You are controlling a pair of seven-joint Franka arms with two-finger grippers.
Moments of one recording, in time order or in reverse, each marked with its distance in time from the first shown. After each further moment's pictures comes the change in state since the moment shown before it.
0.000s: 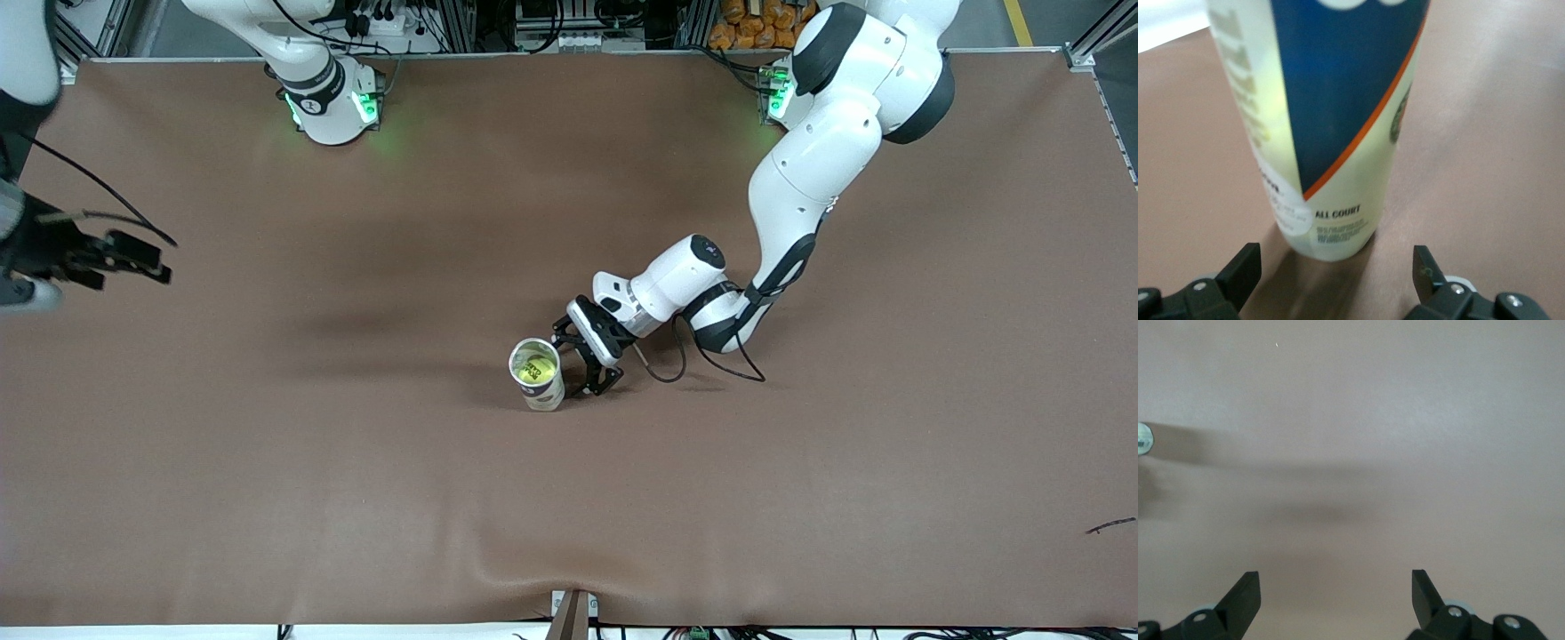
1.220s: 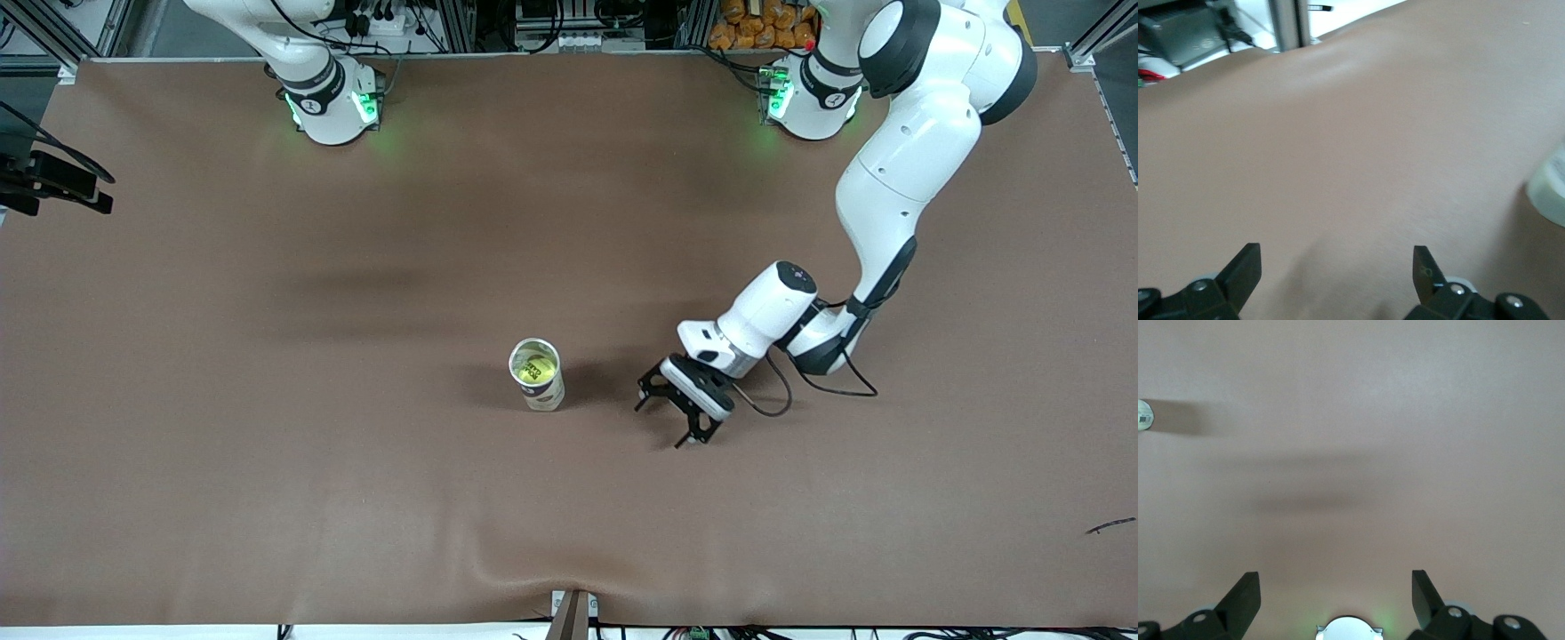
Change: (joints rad) left arm 0.241 -0.092 0.001 -0.010 0.029 -0.143 -0.118; right arm -0.031 -0.022 0.011 0.174 -0.040 -0.264 0.066
